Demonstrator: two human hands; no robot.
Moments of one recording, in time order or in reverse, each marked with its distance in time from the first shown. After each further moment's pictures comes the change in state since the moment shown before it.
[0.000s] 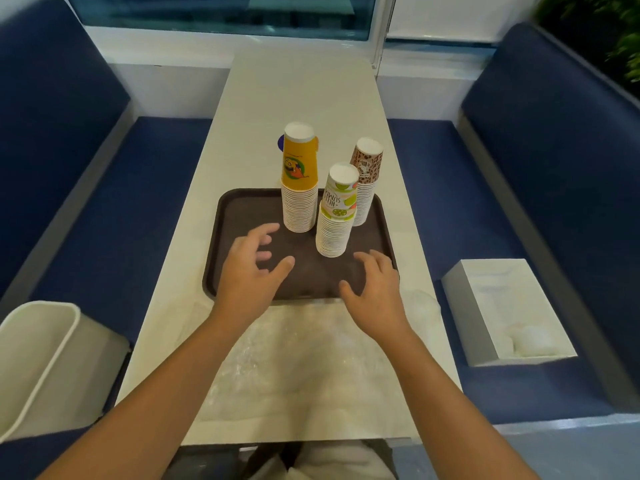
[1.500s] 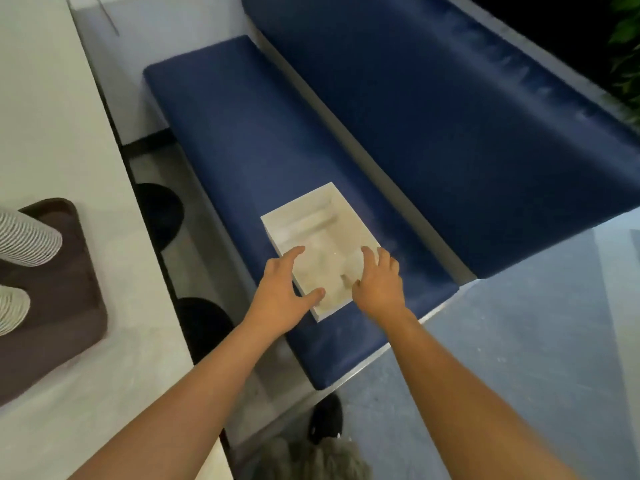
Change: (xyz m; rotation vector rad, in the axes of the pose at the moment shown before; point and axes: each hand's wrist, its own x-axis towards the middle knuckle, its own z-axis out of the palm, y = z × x) left_hand -0.074 0.106 0.494 0.329 -0.761 0.091; right_hand 0.014 0.466 -0.176 -0.272 0.019 0.560
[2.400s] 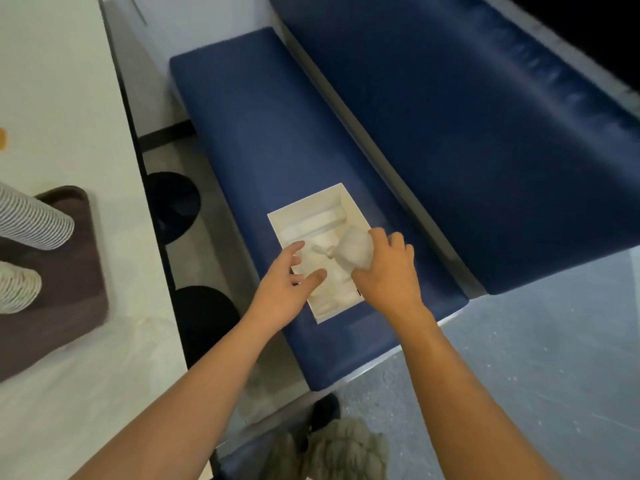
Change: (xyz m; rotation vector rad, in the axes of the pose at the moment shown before) left_hand 0.007 0.024 0.011 -0.365 0.035 -0.139; right_hand -0.010 -0.014 -0.077 0.180 0.075 -0.130
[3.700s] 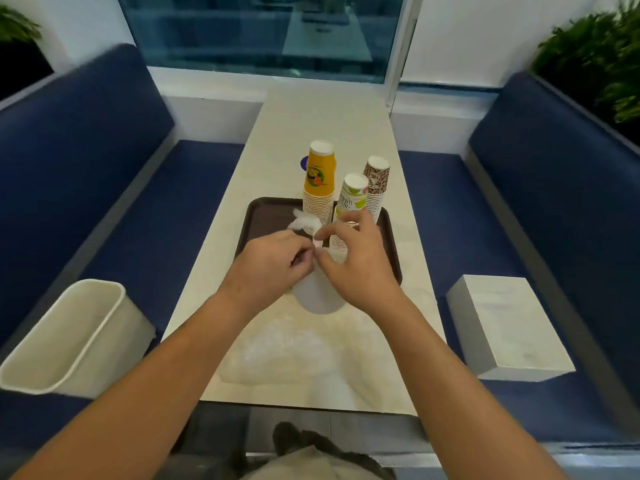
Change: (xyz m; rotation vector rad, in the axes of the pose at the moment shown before) left_hand -0.332 -0.122 -0.441 0.653 0.777 0.655; right_hand -0.311 -0.463 0.107 0.285 -0.063 -0.852
